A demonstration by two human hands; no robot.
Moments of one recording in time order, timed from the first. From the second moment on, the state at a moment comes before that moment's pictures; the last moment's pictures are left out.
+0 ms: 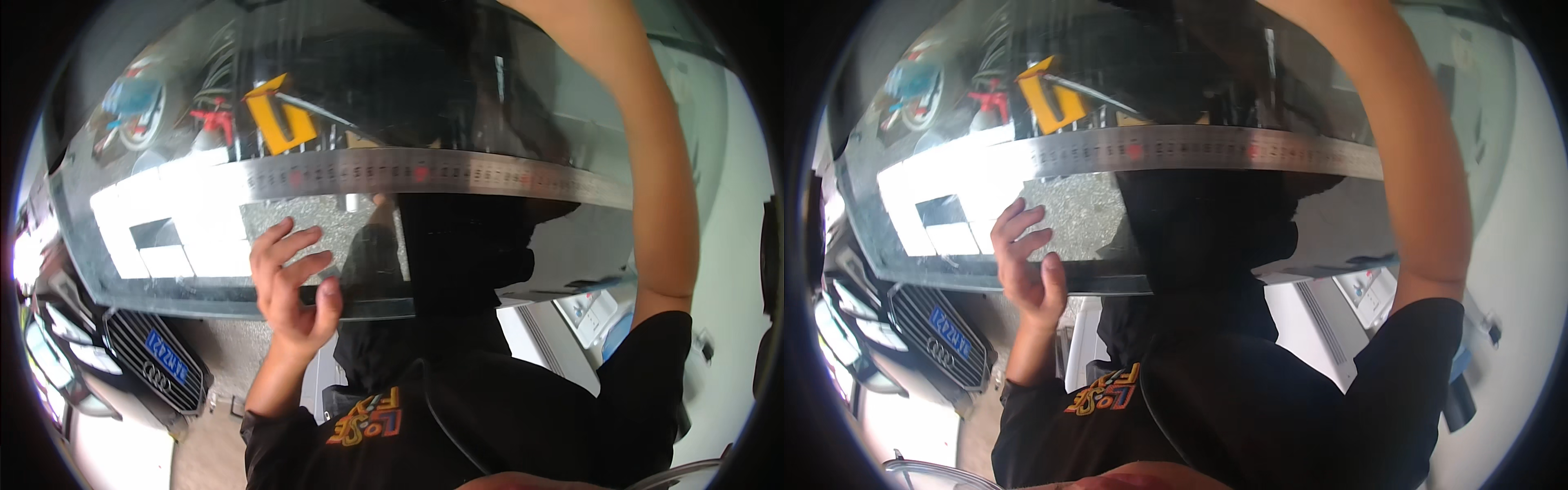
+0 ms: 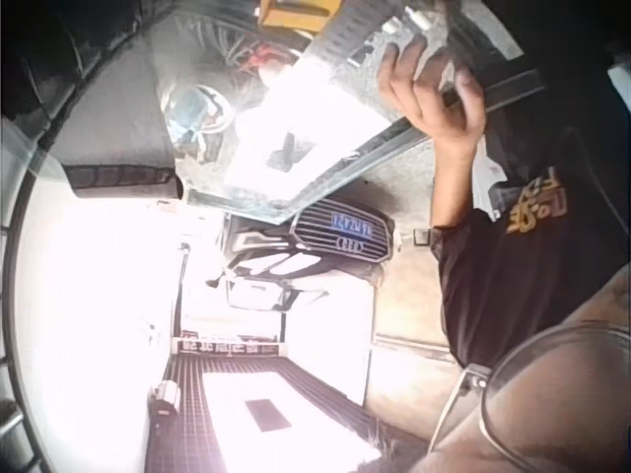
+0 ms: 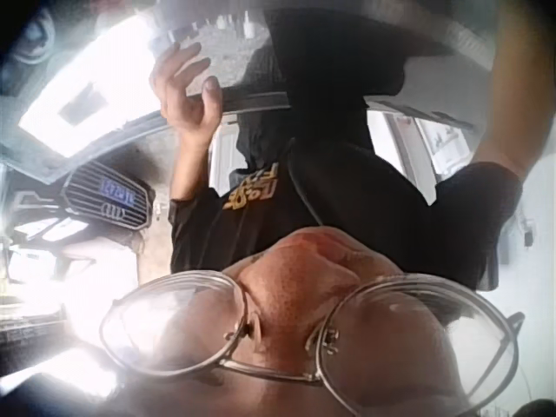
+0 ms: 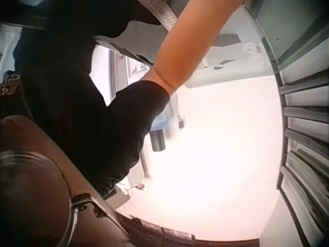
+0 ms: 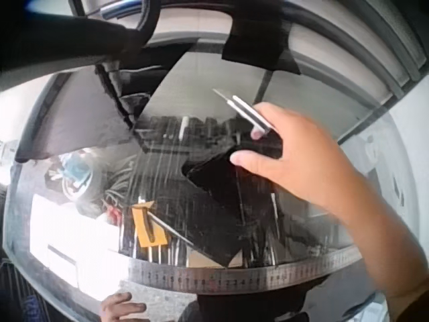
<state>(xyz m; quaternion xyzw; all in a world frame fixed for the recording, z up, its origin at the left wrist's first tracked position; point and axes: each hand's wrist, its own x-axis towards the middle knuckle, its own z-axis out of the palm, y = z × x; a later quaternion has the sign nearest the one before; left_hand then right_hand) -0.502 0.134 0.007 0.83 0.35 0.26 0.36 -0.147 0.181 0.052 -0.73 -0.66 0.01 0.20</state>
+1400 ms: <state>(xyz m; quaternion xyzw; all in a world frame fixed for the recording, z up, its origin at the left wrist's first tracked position) -0.326 0.119 0.002 0.98 0.17 0.11 0.09 0.045 -0.221 -0.010 -0.84 -0.48 -0.08 0.24</state>
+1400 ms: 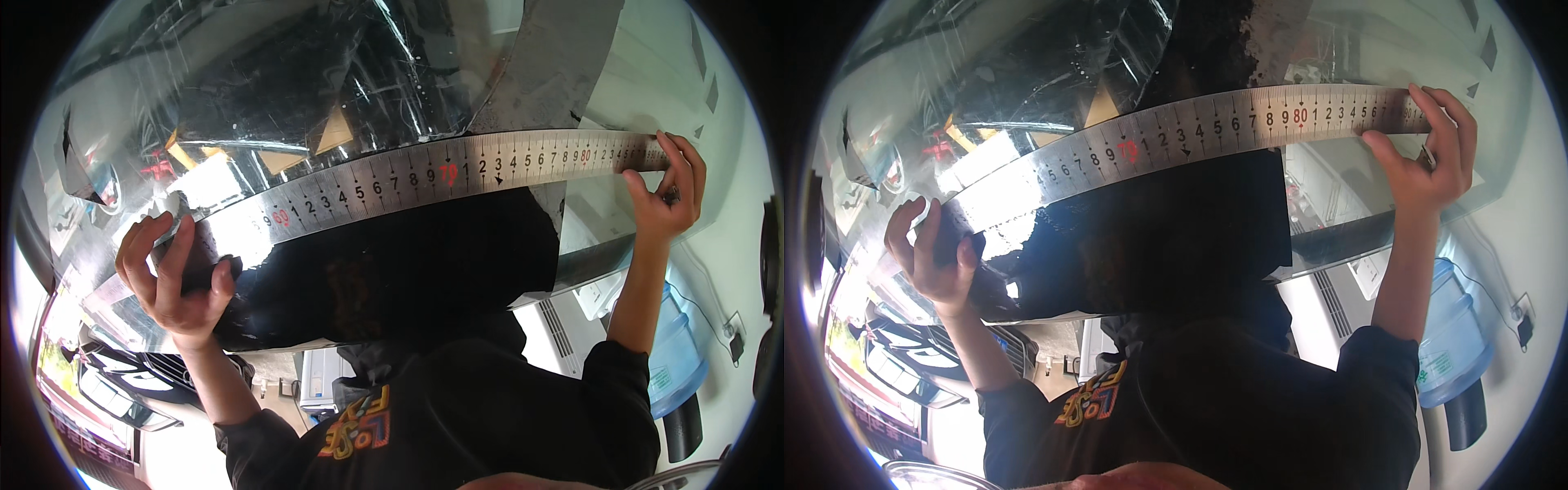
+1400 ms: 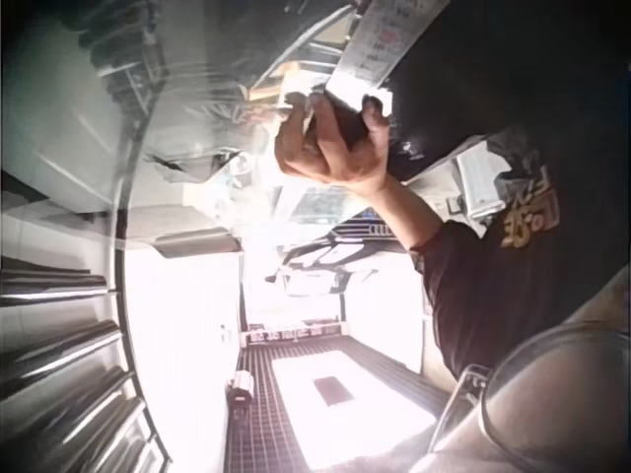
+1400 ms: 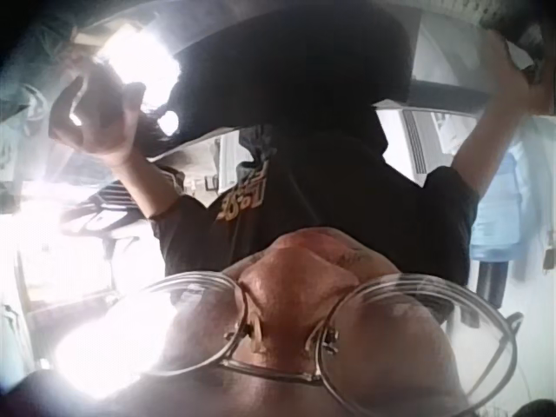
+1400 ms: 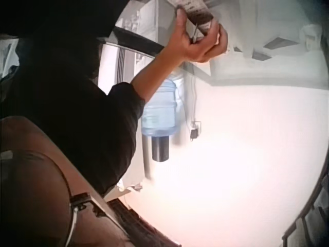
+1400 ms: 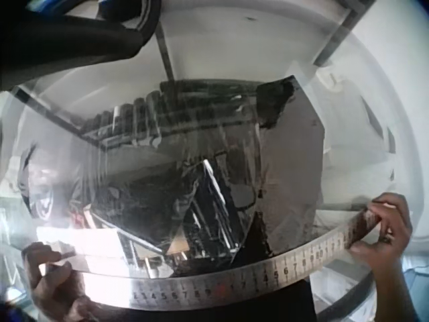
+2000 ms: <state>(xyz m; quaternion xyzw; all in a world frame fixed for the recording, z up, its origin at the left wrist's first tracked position) -0.327 0.122 -0.001 0.98 0.17 0.11 0.09 0.046 -0.218 -0.009 -0.84 -0.49 -0.07 0.23</state>
